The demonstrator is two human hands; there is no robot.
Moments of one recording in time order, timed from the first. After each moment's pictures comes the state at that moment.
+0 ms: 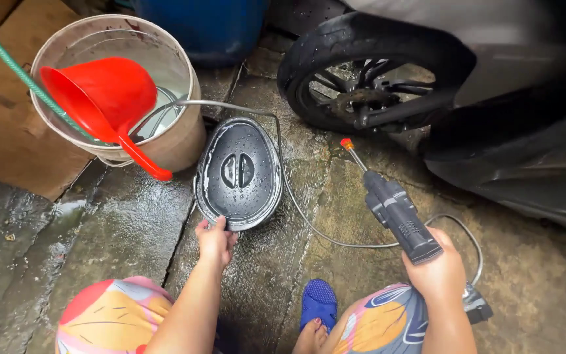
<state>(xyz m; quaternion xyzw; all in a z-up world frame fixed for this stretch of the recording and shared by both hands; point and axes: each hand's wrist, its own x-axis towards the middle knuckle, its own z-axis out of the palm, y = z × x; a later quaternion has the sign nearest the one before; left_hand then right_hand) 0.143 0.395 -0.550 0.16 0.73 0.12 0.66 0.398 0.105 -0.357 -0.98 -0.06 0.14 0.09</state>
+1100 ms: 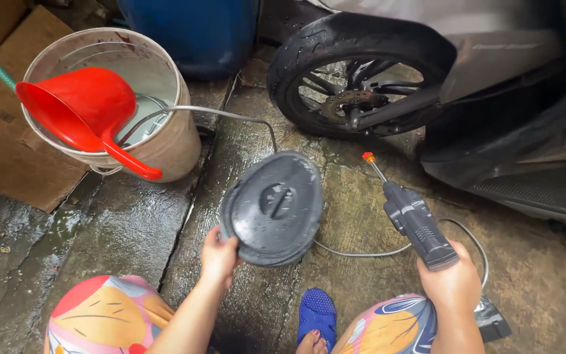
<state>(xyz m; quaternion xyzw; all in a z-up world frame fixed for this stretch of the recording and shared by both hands) 0.162 0.357 -0.470 0.30 0.64 0.12 0.70 0.422 0.067 -0.385 -0.99 0.02 0.10 0.04</state>
